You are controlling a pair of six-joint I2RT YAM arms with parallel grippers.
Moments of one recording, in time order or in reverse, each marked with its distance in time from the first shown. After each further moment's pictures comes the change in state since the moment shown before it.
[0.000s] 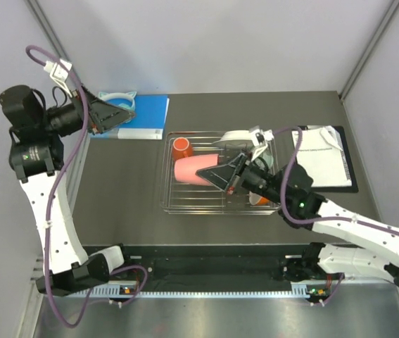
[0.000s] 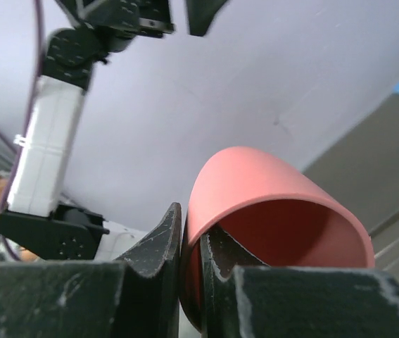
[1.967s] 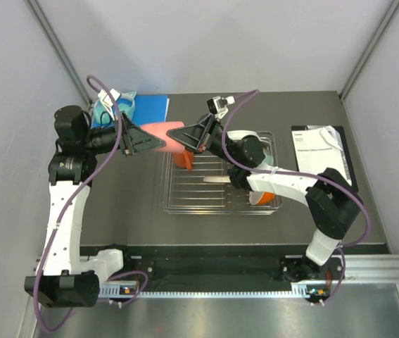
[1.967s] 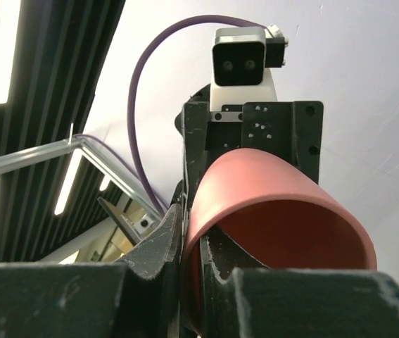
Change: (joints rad) left arm -0.283 -0.138 -0.475 0.308 -0.024 -0.198; right arm -0.182 0.754 0.314 0.889 -0.292 0.755
